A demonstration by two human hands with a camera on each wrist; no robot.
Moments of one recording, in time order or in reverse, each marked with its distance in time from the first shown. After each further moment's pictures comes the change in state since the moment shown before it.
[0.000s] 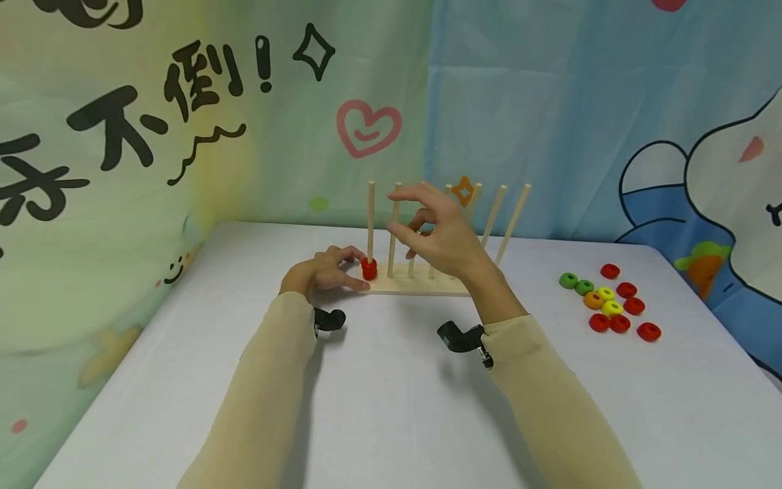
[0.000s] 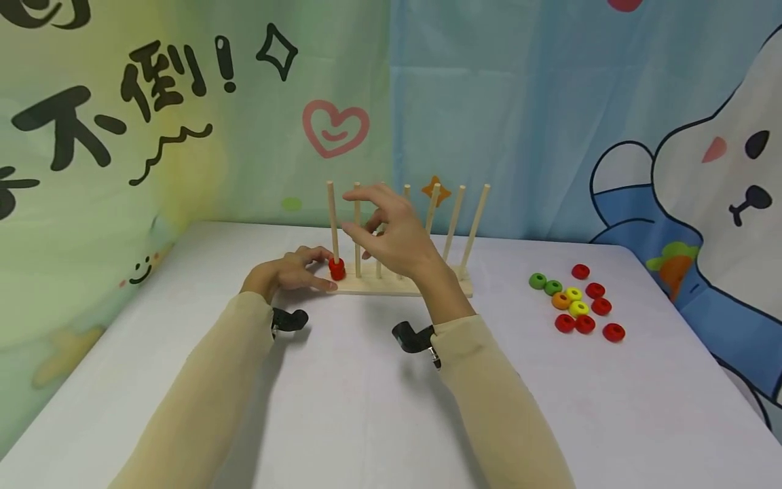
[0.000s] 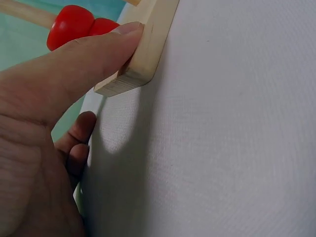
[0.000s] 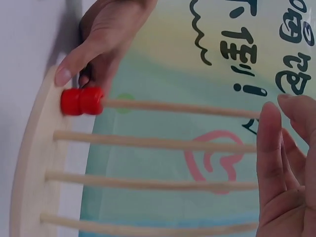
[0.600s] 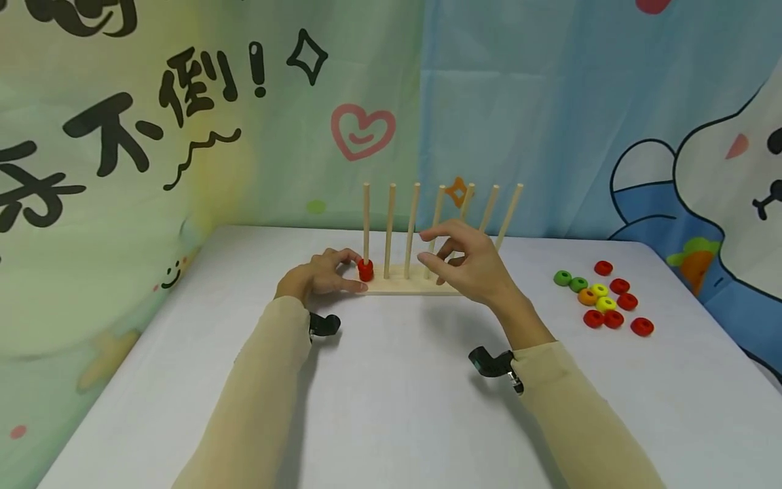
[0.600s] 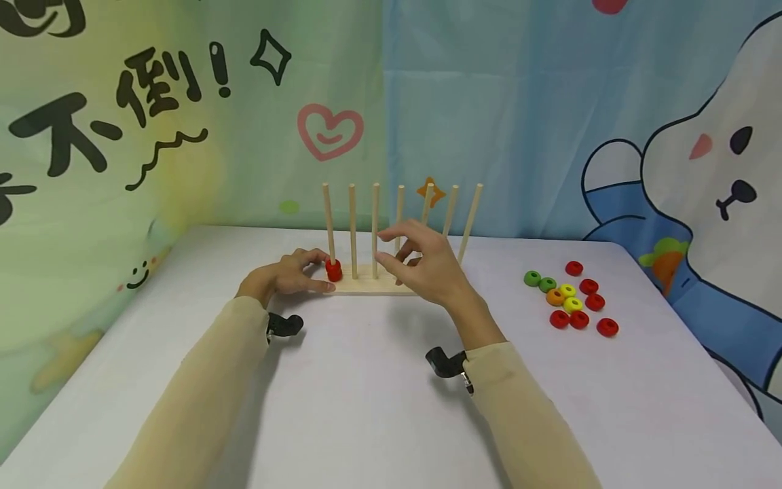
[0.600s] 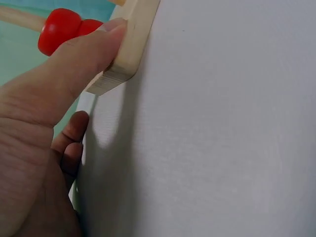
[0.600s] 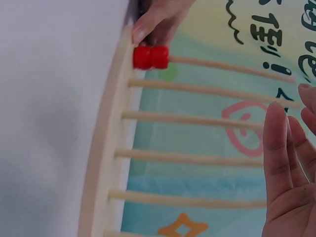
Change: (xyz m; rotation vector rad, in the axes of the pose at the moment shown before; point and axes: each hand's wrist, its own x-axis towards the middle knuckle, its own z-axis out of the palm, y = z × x) left_hand -0.003 0.002 0.004 0.054 0.028 0.033; right_hand -0.058 0.029 -0.022 0.005 0.014 0.031
